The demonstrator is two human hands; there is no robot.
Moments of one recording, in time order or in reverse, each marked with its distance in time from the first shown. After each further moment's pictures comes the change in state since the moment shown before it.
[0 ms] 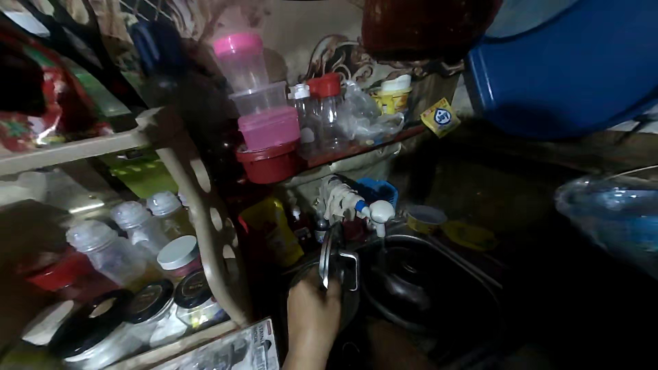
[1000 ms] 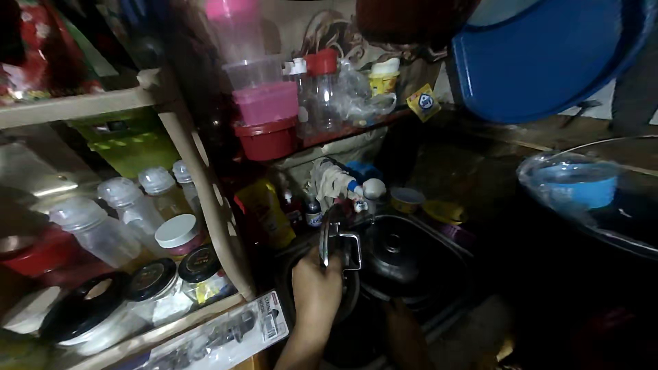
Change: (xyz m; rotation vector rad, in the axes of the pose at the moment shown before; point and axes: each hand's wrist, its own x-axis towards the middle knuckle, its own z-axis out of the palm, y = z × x) left_hand -0.005 -0.009 -0.001 -0.242 -0.058 -0.010; right_hand 0.005 0.047 0.098 -0.104 0.596 0.435
